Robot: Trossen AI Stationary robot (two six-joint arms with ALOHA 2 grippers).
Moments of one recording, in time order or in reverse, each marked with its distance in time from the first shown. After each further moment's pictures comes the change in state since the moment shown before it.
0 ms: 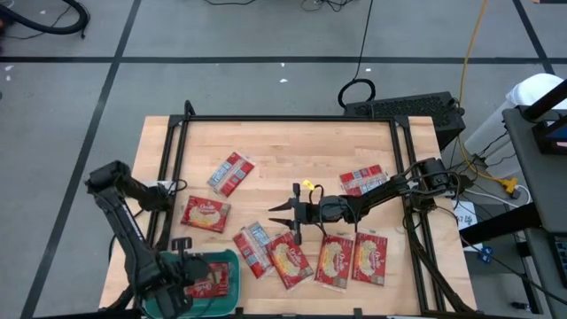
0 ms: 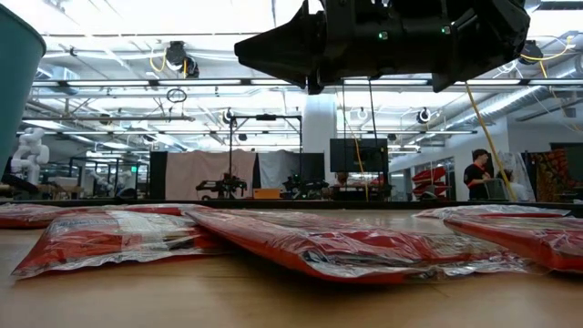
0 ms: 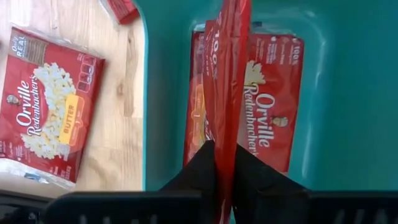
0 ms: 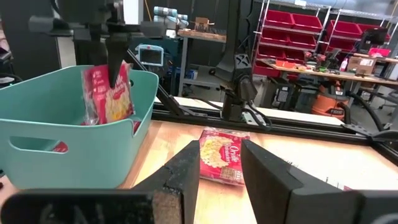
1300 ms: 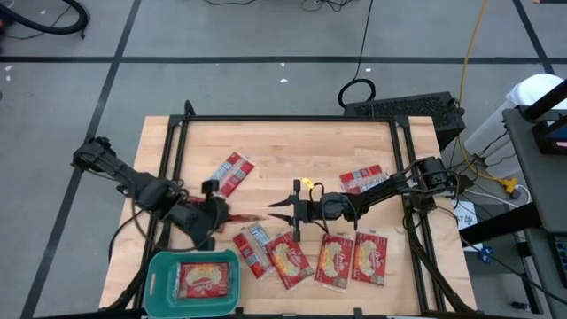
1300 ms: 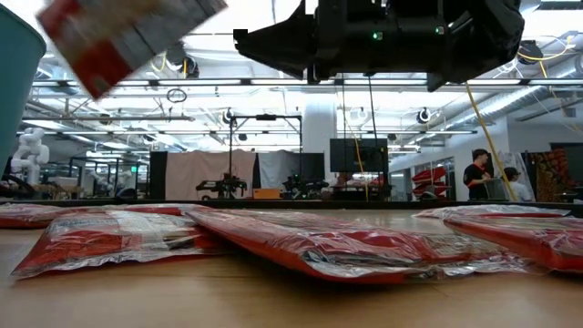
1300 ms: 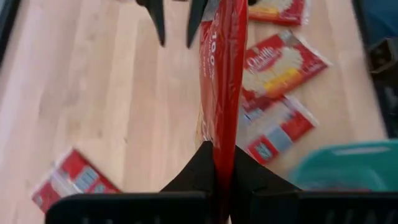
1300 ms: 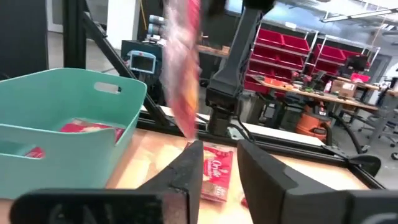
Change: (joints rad) left arm 0.461 -0.386 -0.080 0.206 -0.201 0.707; right arm -0.008 0.000 0.001 0.057 0.001 -0.104
